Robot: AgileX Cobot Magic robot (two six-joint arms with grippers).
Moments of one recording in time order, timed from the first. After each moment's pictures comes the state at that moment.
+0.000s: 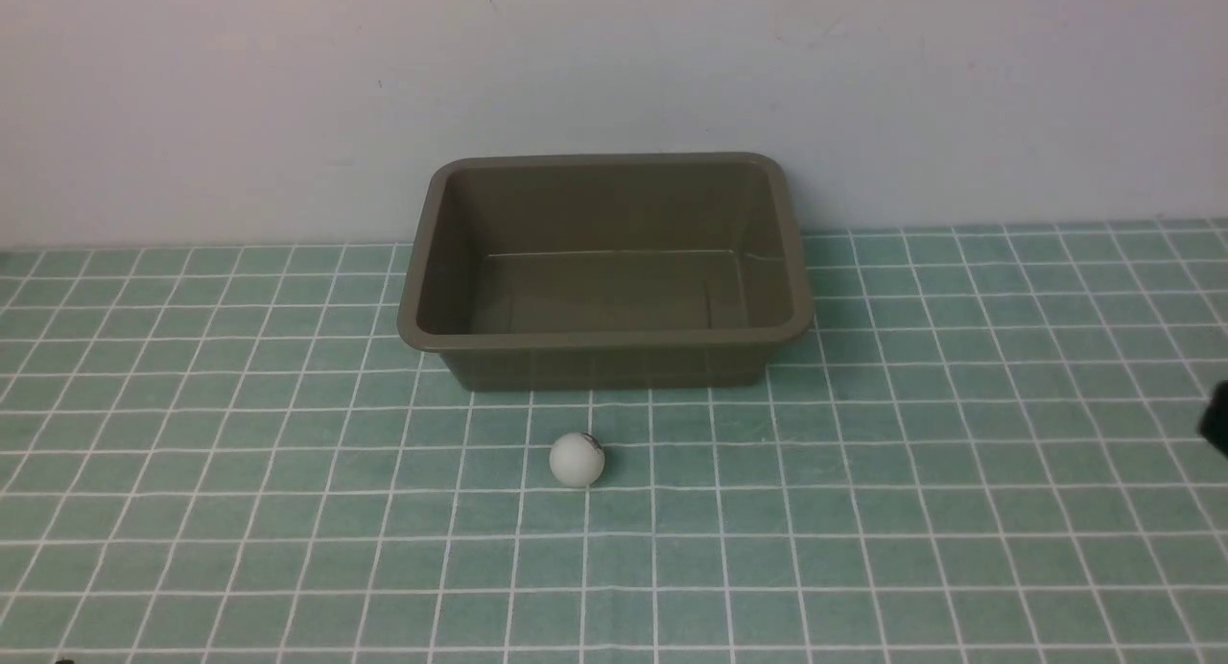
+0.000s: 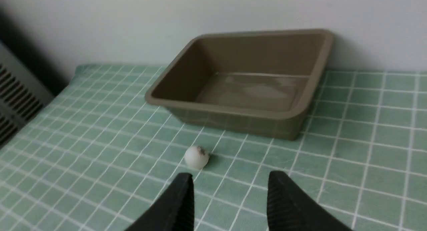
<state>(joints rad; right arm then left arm) -0.09 0.56 -0.60 0.98 0.85 -0.73 0.07 -0.01 -0.04 0.02 0.48 0.03</state>
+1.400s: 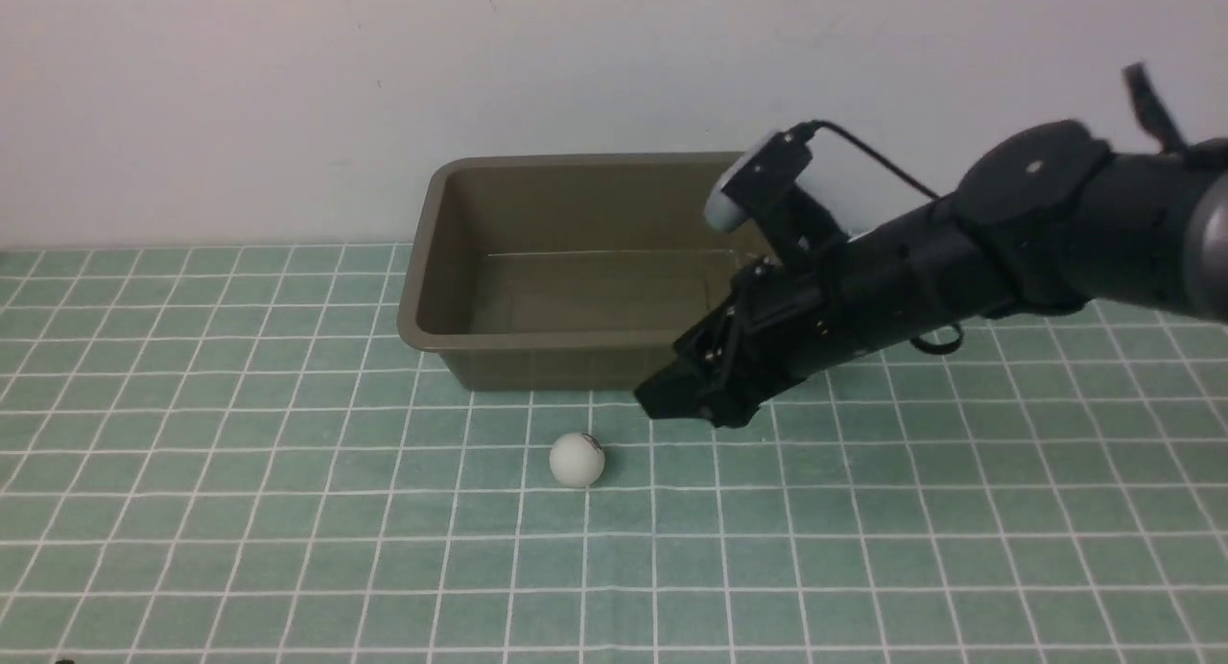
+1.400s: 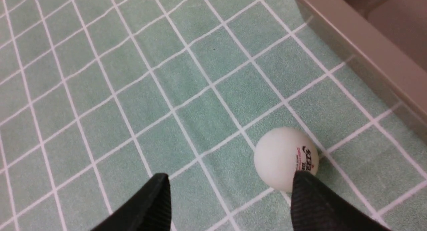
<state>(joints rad) 0.53 1.90 -1.25 1.09 0.69 -1.27 0.07 -0.01 -0.04 0.02 0.48 0.03</state>
